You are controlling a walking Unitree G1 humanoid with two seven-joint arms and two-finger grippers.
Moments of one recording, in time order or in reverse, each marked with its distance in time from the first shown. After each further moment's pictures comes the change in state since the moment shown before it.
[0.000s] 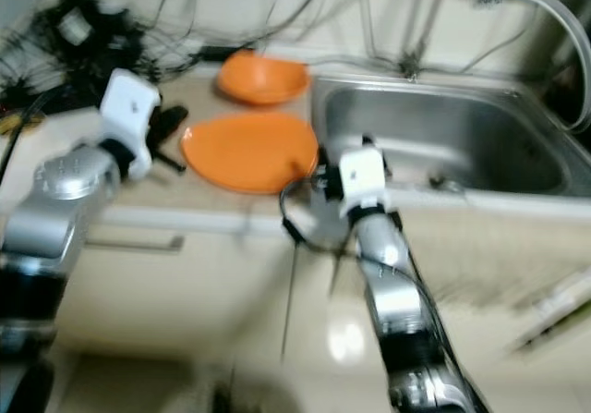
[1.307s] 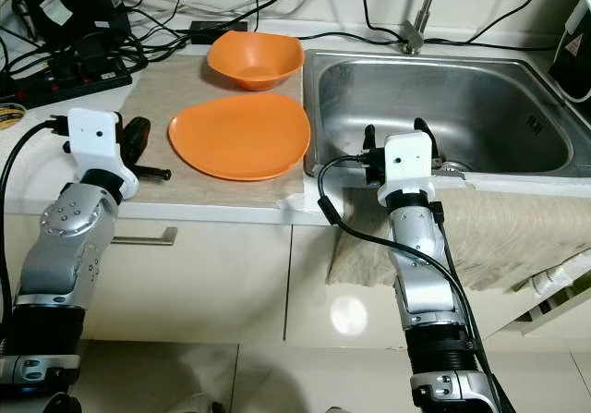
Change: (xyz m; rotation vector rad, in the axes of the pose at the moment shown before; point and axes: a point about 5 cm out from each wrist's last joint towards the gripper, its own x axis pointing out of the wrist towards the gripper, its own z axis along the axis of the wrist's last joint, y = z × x) left arm -0.014 -0.002 -0.025 -0.223 -0.152 0.333; right arm -0.005 -0.052 0.006 -0.085 -0.026 -0.214
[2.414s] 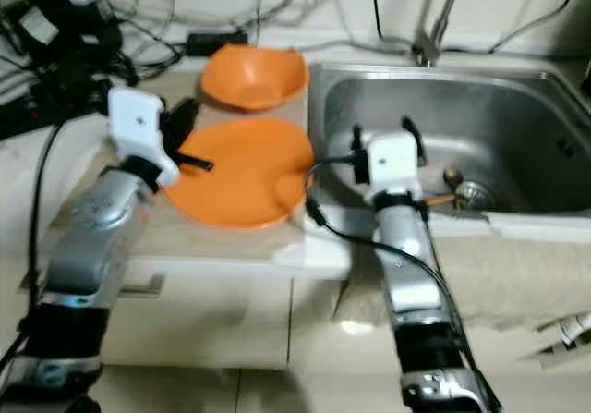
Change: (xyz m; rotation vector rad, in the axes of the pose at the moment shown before) left arm 0.005 -0.035 0.035 -0.020 -0.109 -0.130; right arm -0.001 0.019 0.004 0.003 -0.028 0.039
